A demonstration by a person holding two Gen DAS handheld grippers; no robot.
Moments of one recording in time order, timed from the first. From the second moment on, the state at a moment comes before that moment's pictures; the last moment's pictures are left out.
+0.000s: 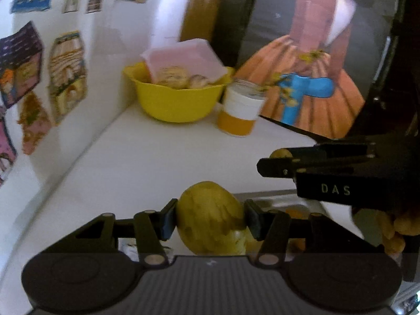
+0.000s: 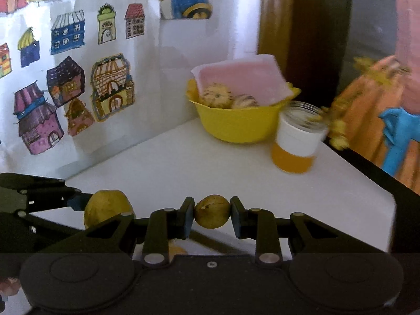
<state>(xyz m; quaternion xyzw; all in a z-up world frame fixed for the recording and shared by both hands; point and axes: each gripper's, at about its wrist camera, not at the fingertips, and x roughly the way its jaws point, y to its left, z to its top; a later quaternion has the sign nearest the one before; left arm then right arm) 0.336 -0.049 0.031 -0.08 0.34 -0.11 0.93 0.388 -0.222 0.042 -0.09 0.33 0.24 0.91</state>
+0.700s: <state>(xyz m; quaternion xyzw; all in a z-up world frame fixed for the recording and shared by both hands) 0.327 -0.136 0.010 -0.04 0.37 -0.18 0.91 0.338 -0.322 -0.008 -0.02 0.36 0.21 0.91</state>
